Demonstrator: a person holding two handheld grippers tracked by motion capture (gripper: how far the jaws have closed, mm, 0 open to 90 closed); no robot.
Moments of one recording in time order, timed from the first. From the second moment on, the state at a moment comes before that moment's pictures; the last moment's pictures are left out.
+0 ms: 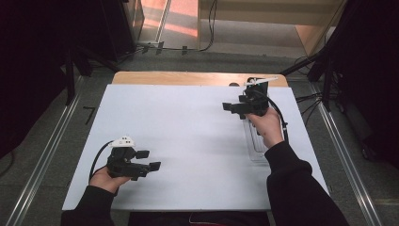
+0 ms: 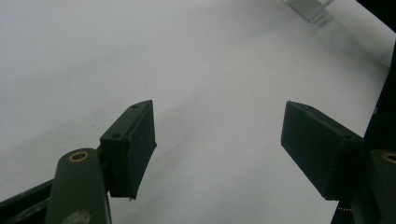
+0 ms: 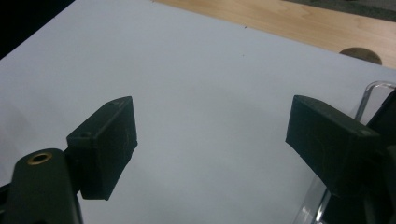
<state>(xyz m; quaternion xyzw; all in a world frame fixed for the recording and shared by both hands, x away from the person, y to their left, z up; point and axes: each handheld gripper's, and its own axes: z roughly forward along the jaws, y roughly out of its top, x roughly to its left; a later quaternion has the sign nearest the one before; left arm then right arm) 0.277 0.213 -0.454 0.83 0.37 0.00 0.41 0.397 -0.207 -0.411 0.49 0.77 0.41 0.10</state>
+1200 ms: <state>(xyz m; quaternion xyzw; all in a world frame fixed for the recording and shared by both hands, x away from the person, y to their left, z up) 0.269 0.208 -0.449 0.84 0.35 -0.02 0.42 0.303 -0.202 -0.434 0.38 0.83 0.40 0.01</state>
